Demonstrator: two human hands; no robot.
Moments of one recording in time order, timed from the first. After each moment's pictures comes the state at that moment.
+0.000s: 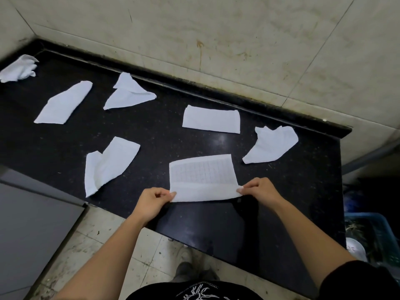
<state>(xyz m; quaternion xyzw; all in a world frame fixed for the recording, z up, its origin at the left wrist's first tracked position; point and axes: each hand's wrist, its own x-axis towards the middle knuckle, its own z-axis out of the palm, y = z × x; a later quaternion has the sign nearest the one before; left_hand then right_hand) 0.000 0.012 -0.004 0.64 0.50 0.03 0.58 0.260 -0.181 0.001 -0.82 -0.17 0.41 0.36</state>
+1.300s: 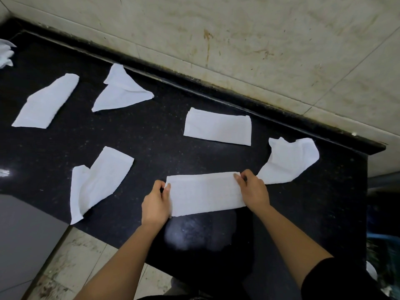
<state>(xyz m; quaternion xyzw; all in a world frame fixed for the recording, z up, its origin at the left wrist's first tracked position) 0.069 0.054 -0.040 0.72 0.57 0.04 0.39 0.291 -0.084 -0.040 -0.91 -0.22 0.28 0.21</state>
